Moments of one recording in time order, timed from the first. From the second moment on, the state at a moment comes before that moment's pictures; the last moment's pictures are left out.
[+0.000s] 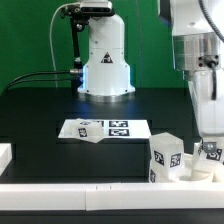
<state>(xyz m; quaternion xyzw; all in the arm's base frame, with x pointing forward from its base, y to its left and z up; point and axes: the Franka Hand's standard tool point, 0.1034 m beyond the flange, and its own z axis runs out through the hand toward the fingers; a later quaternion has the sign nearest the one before) 0.593 0.124 0.072 -0.60 0.80 0.02 0.07</state>
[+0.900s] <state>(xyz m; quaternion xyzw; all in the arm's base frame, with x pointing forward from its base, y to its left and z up) 0.596 0.136 0.096 -0.83 0.55 0.01 0.08</state>
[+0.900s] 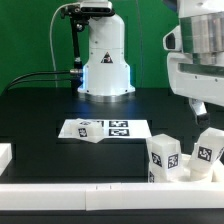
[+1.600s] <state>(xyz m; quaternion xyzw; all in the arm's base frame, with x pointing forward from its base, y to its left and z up) 0.597 0.140 0.095 -0.98 0.18 -0.03 0.07</state>
